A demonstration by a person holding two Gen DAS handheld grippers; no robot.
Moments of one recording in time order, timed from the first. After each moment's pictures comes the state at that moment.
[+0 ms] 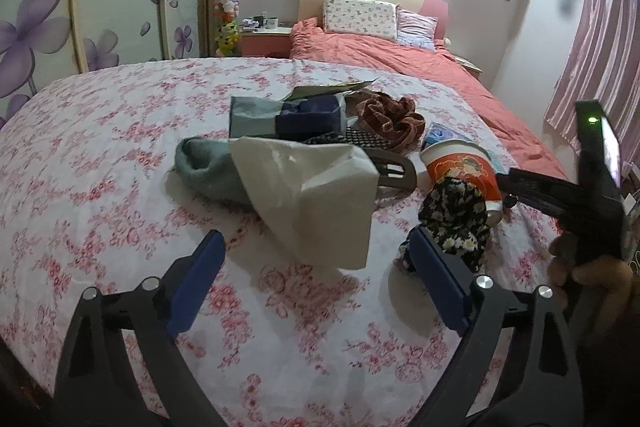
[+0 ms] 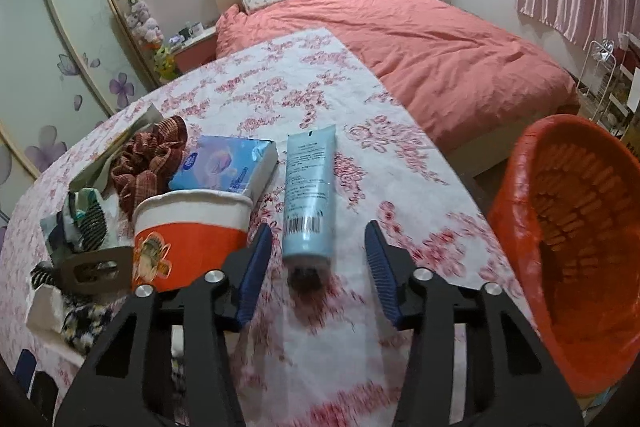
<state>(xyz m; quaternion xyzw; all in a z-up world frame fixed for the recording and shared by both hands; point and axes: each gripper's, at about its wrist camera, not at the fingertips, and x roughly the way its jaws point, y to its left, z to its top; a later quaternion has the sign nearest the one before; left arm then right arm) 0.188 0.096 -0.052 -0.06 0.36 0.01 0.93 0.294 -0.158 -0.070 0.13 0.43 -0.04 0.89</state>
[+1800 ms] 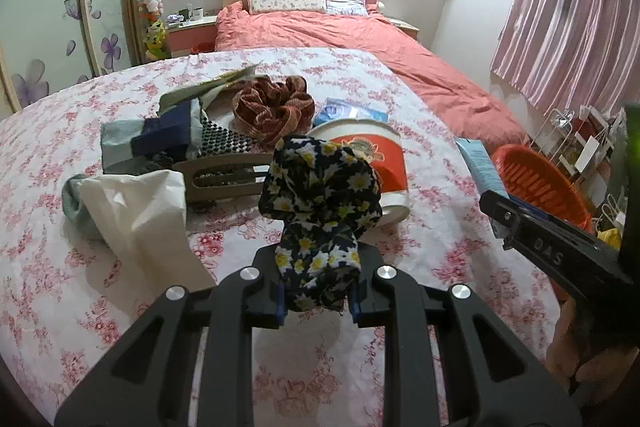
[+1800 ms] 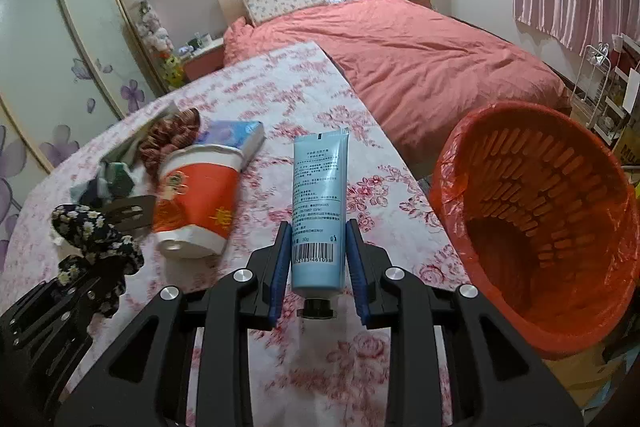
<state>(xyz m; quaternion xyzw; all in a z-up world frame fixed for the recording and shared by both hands) 0.225 0.017 -0.048 -0.02 0.39 -0.11 0.91 0.224 -0.181 -0.050 0.12 0.40 -0.03 0.91</state>
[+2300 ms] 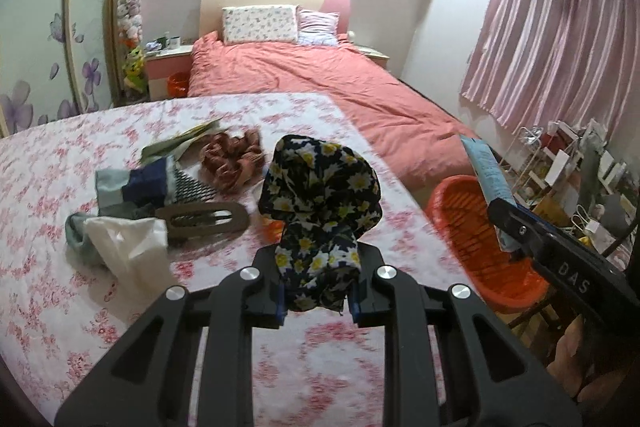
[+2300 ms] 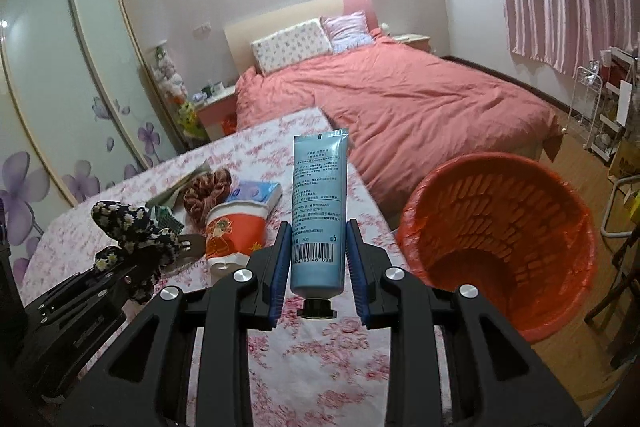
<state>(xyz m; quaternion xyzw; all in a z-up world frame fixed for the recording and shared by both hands) 0.192 -0.008 0.011 -0.03 0.34 -0.17 0.92 0.175 -0.204 0.009 0.14 0.31 -0.03 0.94</state>
